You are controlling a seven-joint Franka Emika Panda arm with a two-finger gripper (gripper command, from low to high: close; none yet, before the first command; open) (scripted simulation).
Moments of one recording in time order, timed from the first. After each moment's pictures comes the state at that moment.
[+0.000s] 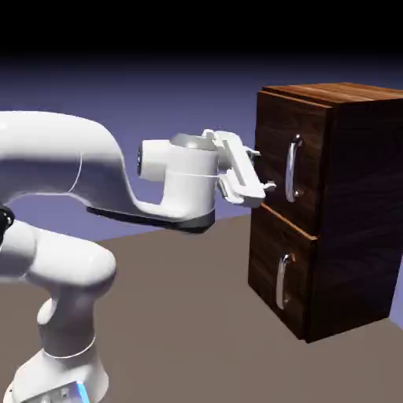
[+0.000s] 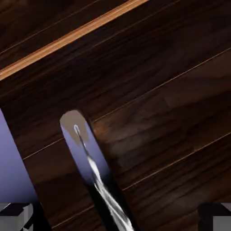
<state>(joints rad) 0.79 -0.95 -0.84 -2.65 -2.47 2.73 -0.12</state>
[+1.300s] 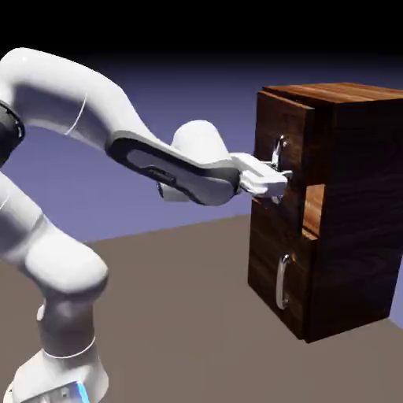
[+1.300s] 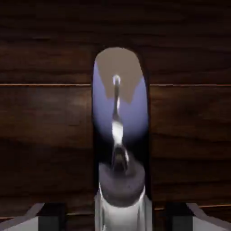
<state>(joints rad) 0.37 -0.62 -0.37 -2.62 -2.78 2.61 0.26</state>
